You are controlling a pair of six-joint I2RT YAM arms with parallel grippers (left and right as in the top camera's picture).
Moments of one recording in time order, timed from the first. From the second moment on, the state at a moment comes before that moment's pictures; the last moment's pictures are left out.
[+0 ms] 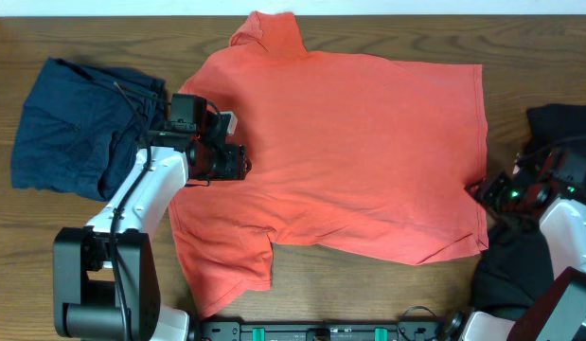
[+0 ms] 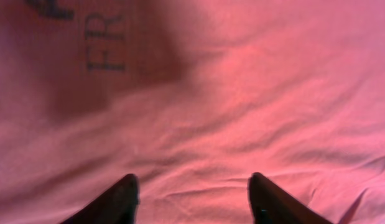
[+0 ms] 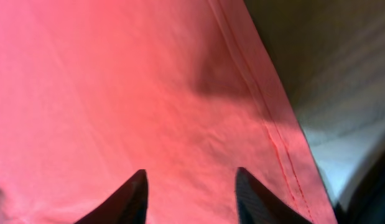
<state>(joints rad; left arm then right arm) -0.10 1.65 1.02 -0.64 0.35 -0.07 -0.48 1.45 0.78 -0.61 -0.42 0.28</state>
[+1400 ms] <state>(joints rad) 0.15 1.93 1.02 -0.06 0.30 0.05 -0.48 1.45 0.84 -0.66 -0.30 0.30</state>
